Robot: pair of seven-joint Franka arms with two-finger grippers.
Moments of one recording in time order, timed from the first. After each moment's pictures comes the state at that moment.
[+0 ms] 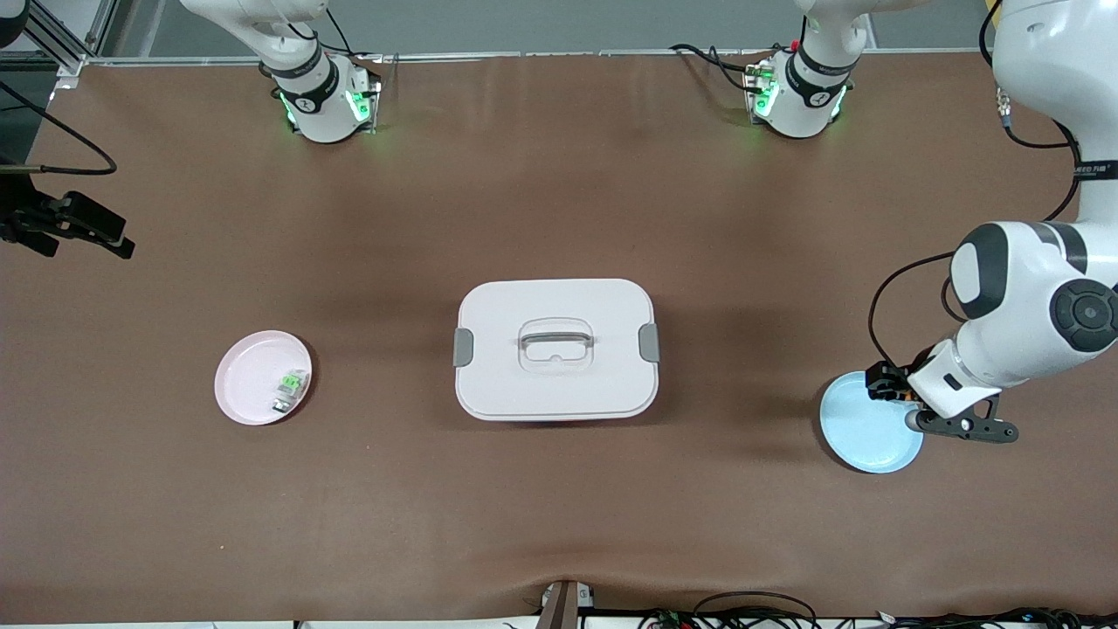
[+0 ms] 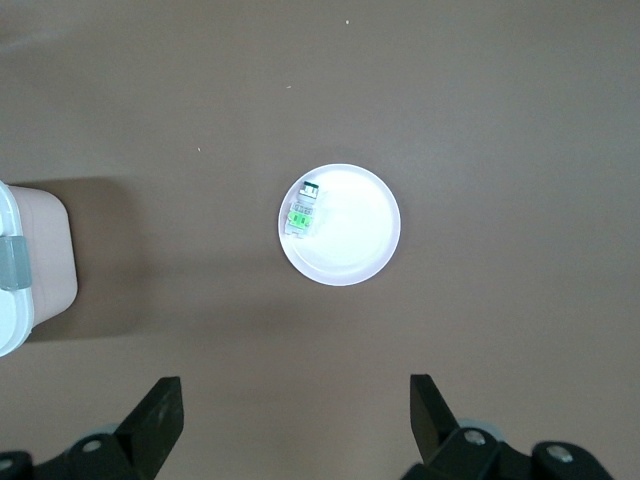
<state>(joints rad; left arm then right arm) 0.09 0.44 -0.15 -1.65 0.07 2.09 0.10 -0.07 0.01 0.03 -1.56 0.02 1.60 0.01</state>
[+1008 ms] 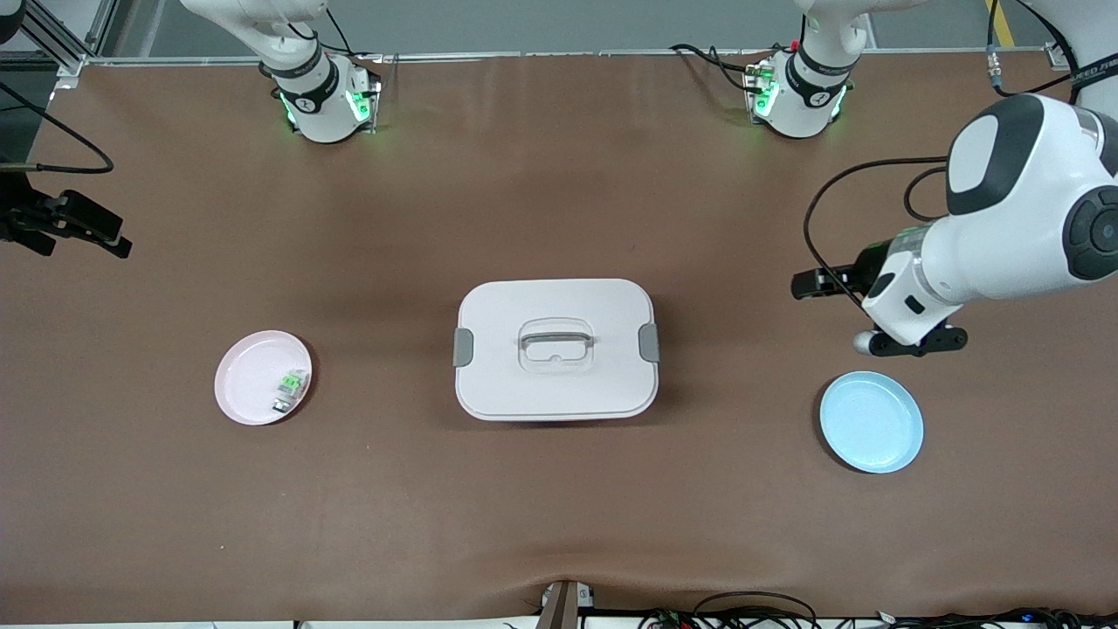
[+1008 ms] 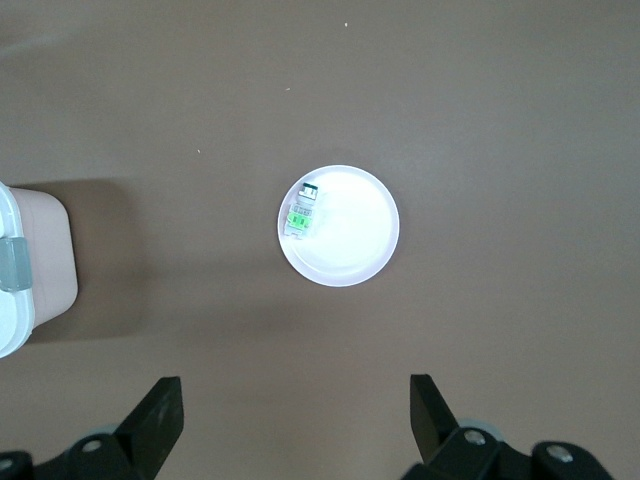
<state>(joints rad) 0.08 0.29 -0.35 -1.51 -0.21 1.56 -0.40 -0.07 0.00 0.03 -1.56 0.02 1.60 0.01</state>
